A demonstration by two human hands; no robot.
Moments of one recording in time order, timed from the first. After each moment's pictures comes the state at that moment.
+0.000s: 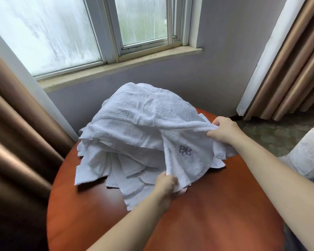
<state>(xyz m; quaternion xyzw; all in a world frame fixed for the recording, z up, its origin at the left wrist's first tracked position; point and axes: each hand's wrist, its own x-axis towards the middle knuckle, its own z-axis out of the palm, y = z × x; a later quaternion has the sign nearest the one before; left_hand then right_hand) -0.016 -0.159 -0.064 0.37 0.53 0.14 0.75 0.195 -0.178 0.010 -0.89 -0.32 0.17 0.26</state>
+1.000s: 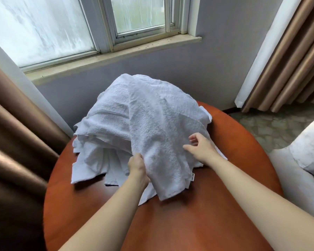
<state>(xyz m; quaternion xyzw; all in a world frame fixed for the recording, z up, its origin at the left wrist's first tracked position) -0.034 -0.072 -0.090 0.24 0.57 0.33 0.71 0.140 -0.160 -0.072 -0.84 -0.33 0.27 0.34</state>
